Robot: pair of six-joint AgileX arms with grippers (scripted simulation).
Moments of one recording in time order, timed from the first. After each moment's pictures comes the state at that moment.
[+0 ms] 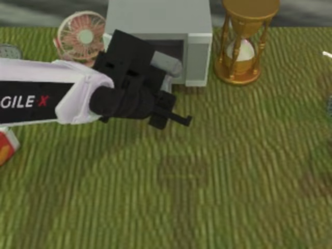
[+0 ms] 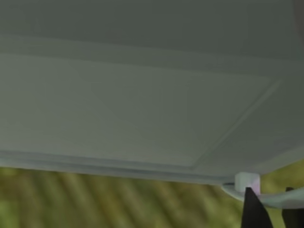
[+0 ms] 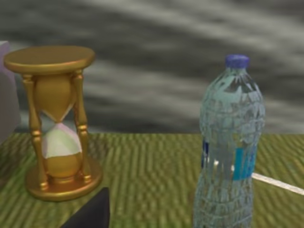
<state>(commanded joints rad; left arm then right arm) -0.58 1.85 1.10 -0.11 0.04 -0.01 0.00 0.00 0.00 0.00 0.00 0.00</state>
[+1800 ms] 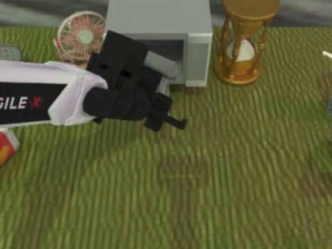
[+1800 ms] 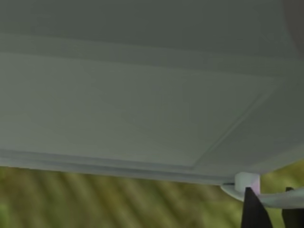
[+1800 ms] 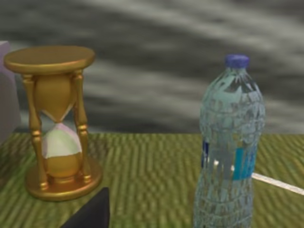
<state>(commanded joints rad) -0.55 1.83 1.08 -0.10 0.07 0.04 0.00 0.00 0.00 0.00 0.00 0.00</state>
